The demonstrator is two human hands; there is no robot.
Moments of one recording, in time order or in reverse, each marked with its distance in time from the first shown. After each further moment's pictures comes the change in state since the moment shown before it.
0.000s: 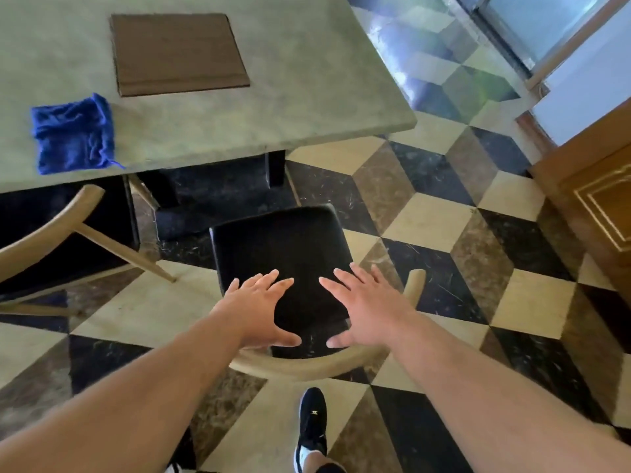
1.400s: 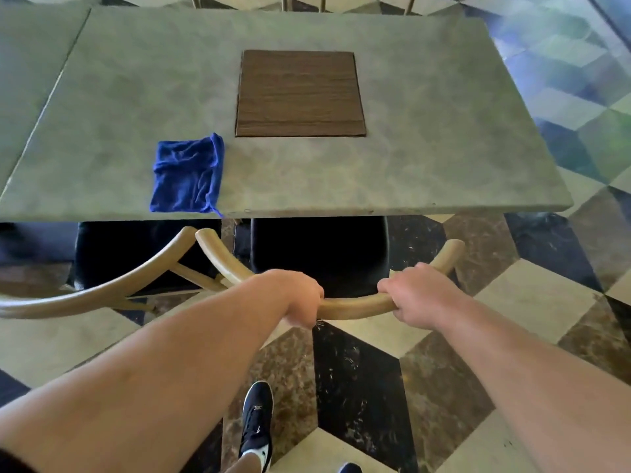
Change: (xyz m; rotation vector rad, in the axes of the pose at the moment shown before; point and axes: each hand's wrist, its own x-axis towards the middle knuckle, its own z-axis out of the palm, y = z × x) left_hand 0.103 -0.126 -0.141 0.038 -0.200 -0.090; right_hand 0.223 0.009 -0.142 -0.259 0.000 -0.203
